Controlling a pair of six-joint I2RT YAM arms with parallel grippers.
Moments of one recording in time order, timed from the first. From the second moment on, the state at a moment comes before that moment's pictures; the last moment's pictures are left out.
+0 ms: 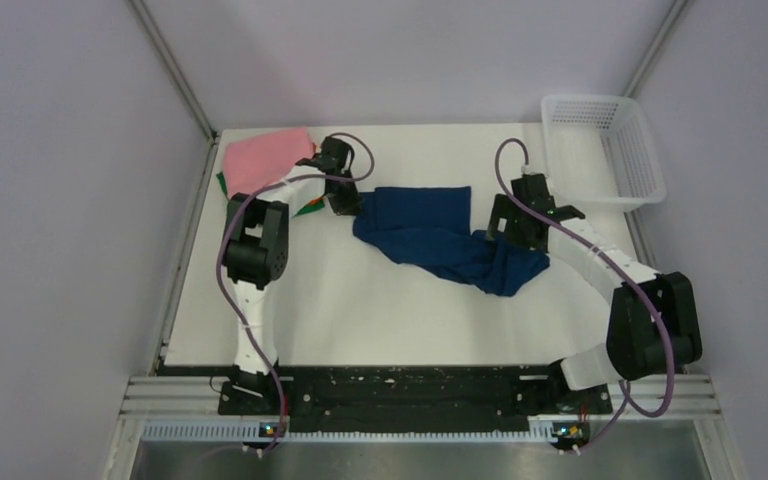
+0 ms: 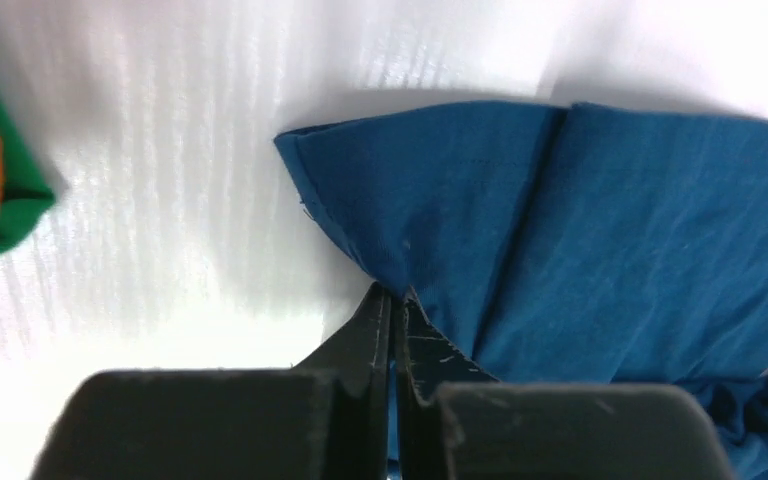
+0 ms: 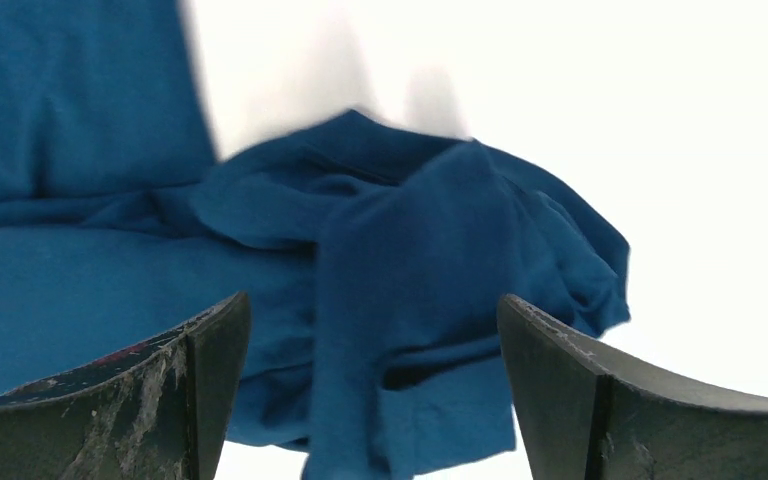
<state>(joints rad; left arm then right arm) -0.28 2.16 1.64 -0.55 0.09 -0.64 0.29 1.45 0.98 -0.47 0.19 0.44</state>
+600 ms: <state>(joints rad) -0.30 1.72 1.09 -0.48 0.09 -0.67 0.25 1.46 0.92 -0.43 0.12 0.45</state>
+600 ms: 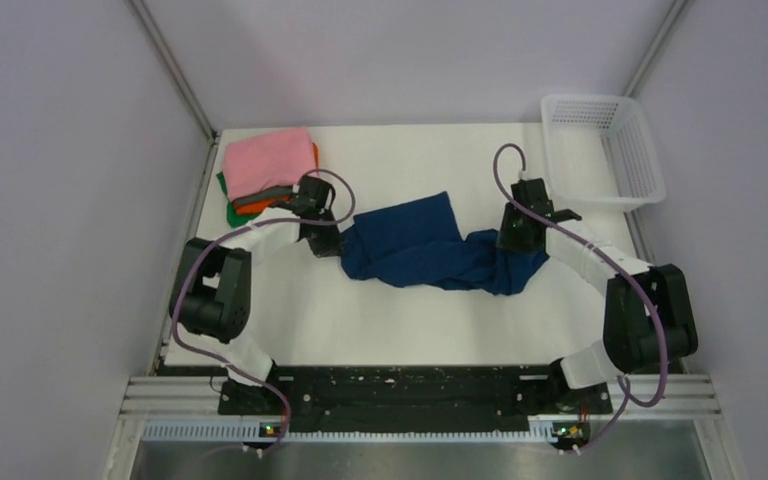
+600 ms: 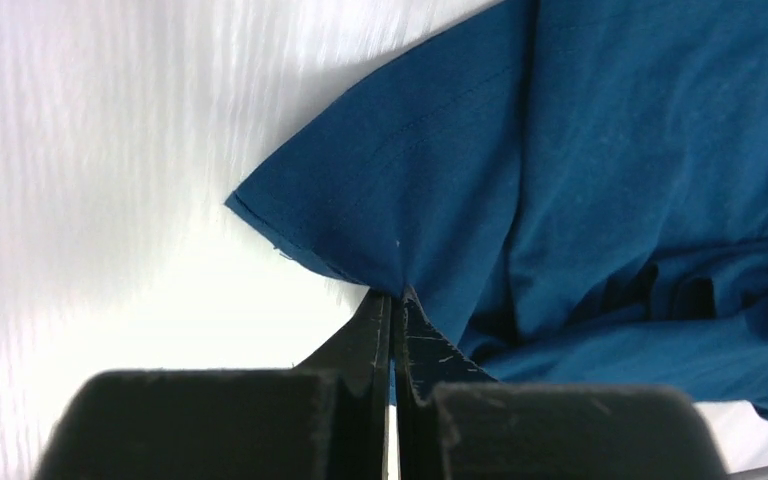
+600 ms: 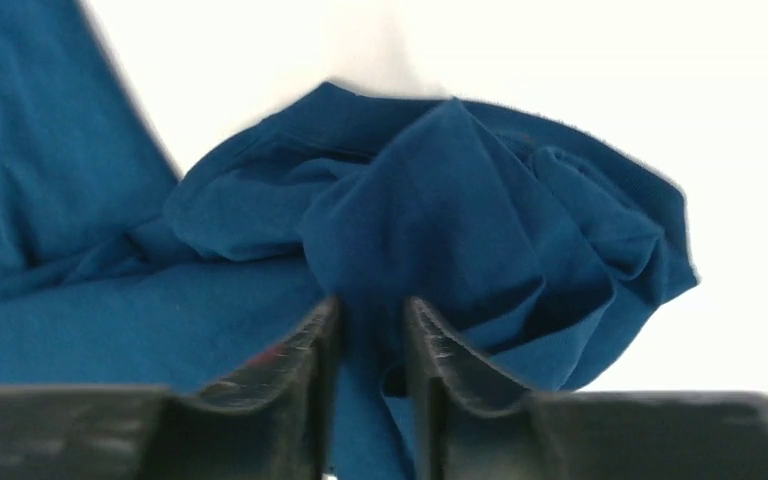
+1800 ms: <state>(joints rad) -0.30 0.97 1.63 -0.73 -0.55 -0.64 0.25 0.70 1.24 -0.44 0.30 0.28</state>
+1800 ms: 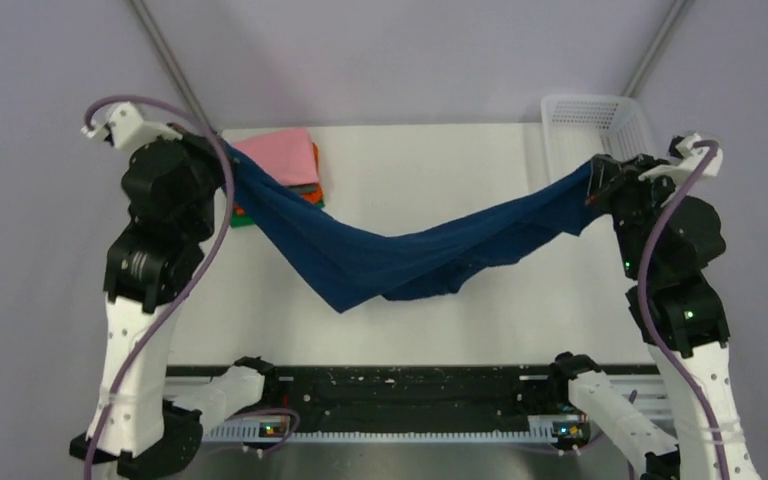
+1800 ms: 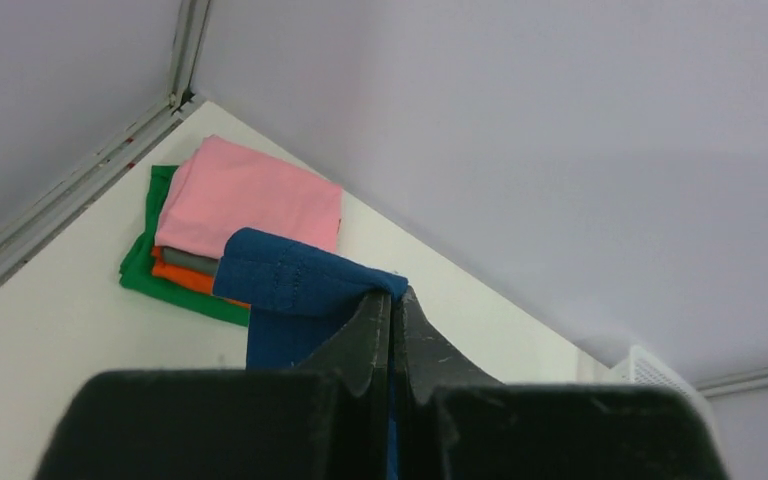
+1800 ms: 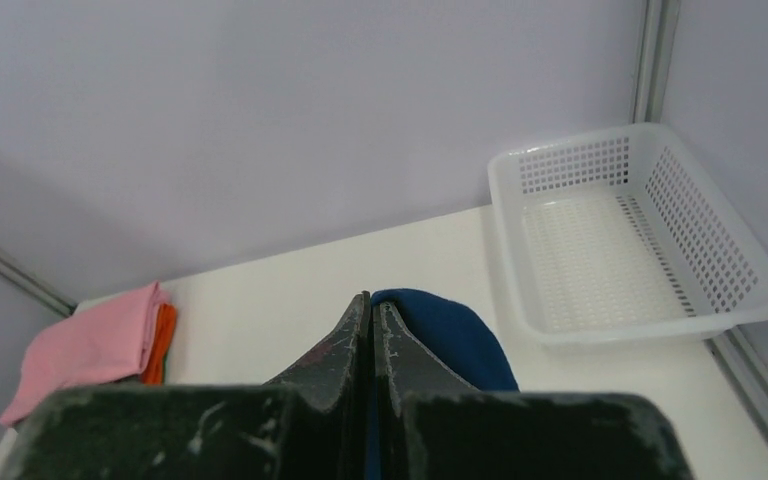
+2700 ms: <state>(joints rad) -0.12 1.24 1.83 -0.99 -0.31 -0.55 0.25 0.73 1.22 -0.55 0.34 0.23</state>
